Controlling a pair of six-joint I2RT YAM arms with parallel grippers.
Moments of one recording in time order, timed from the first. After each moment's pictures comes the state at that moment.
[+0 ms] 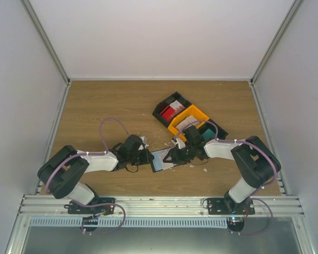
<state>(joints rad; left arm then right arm) -0.70 1.50 0.50 0.16 0.25 -0.83 0.58 1.64 0.67 -0.10 -0.74 0.55</state>
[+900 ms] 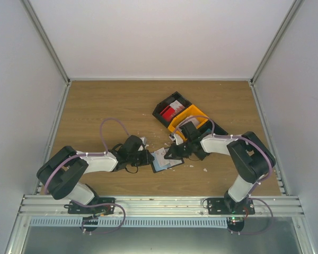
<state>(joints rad) -0.71 1.49 0.49 0.15 0.26 -0.83 0.58 1.70 0.76 -0.17 -0.68 0.49</state>
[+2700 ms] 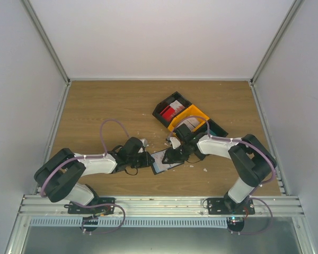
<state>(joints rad) -0.74 1.45 0.47 0.12 0.25 -0.85 0.68 1.66 0.81 -0.33 -0.57 0.44</state>
